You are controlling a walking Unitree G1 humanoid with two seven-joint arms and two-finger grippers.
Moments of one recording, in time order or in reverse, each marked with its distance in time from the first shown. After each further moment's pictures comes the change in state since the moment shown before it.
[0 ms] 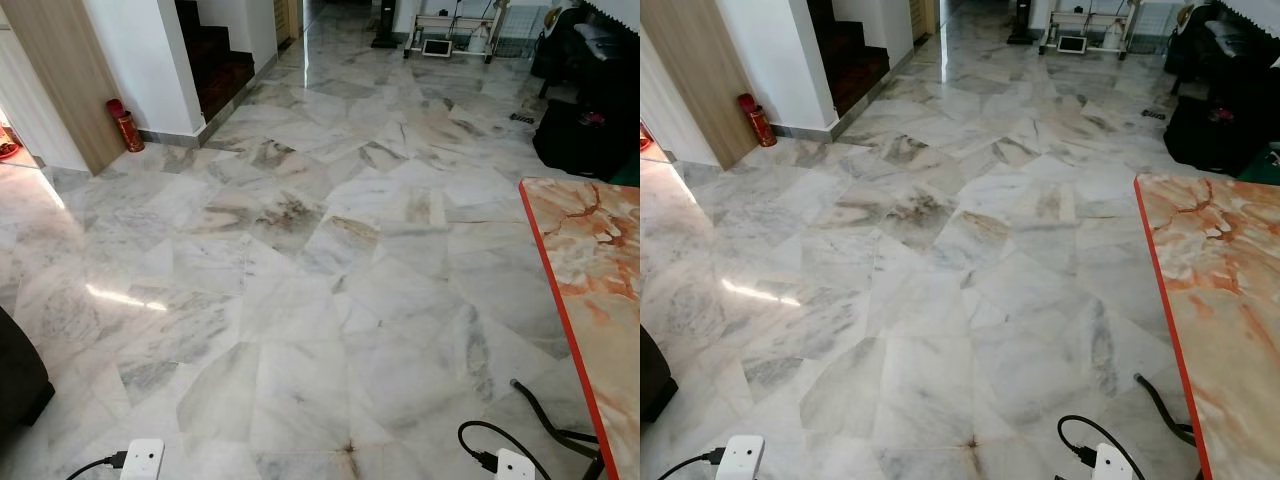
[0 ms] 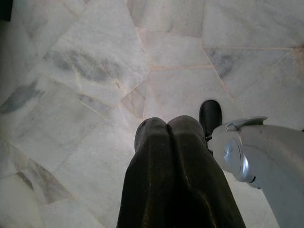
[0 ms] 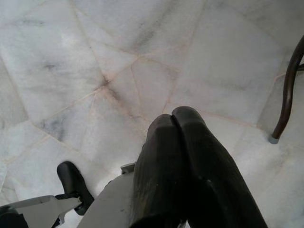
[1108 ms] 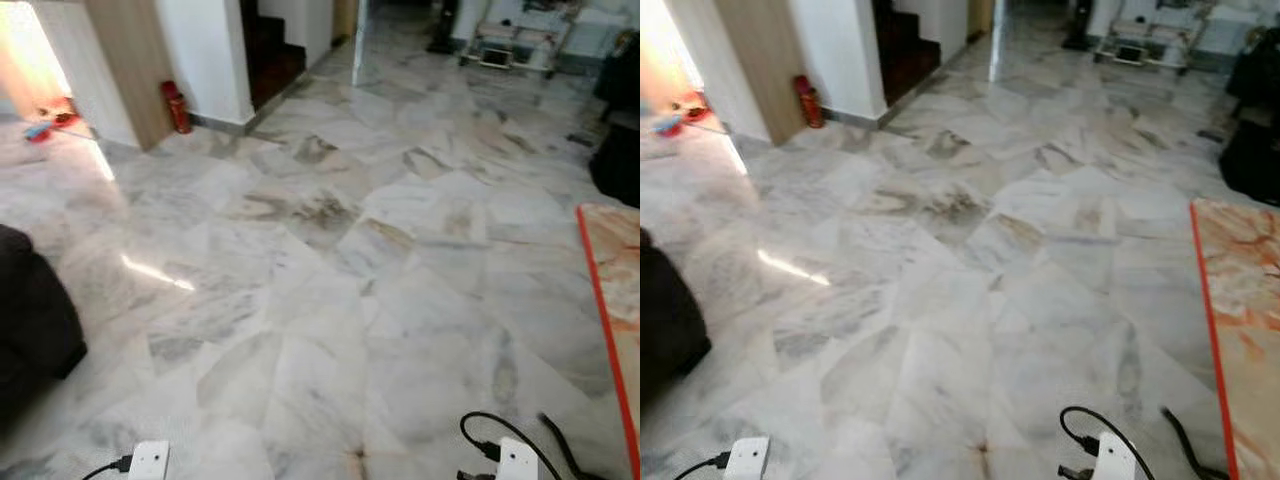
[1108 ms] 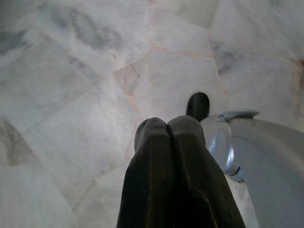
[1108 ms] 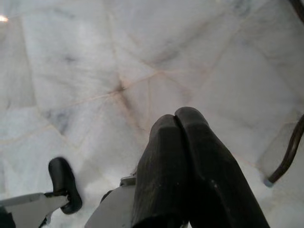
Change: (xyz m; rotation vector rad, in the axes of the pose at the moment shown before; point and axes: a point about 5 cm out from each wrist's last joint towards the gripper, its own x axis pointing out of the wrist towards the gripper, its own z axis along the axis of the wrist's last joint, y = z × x) left arm 0.000 -0.012 -0.006 -0.090 0.006 -0.011; right arm 0.000 -0.006 0.010 -0.045 -0.019 -0.014
